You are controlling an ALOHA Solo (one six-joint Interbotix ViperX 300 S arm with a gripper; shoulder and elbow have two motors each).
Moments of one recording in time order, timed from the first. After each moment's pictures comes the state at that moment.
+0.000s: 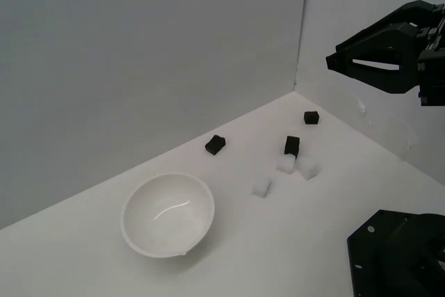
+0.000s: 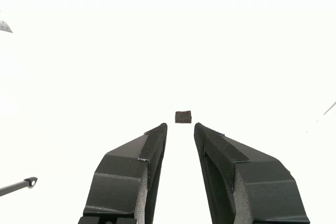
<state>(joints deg) 4.0 161.5 161.2 137.5 137.5 -23.2 53.3 21.1</state>
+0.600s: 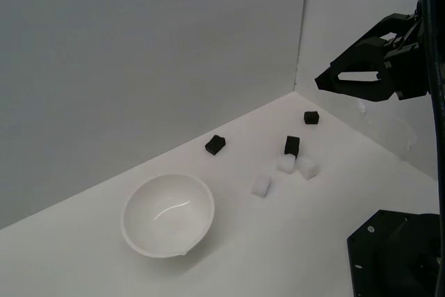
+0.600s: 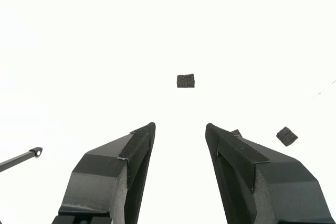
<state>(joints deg) 5.8 153.6 153.6 134.9 135.1 -21.9 60.2 20.2</state>
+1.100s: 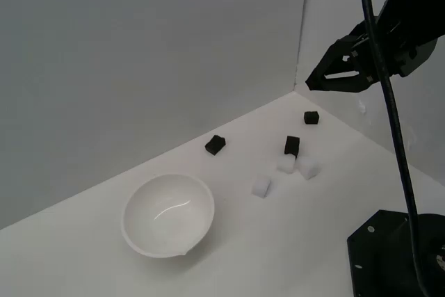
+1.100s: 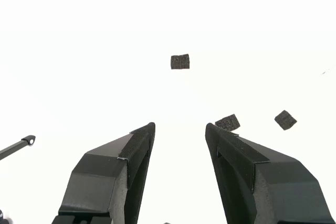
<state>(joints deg) 6.8 143.8 143.6 131.6 131.6 -19.5 63.1 20.2</state>
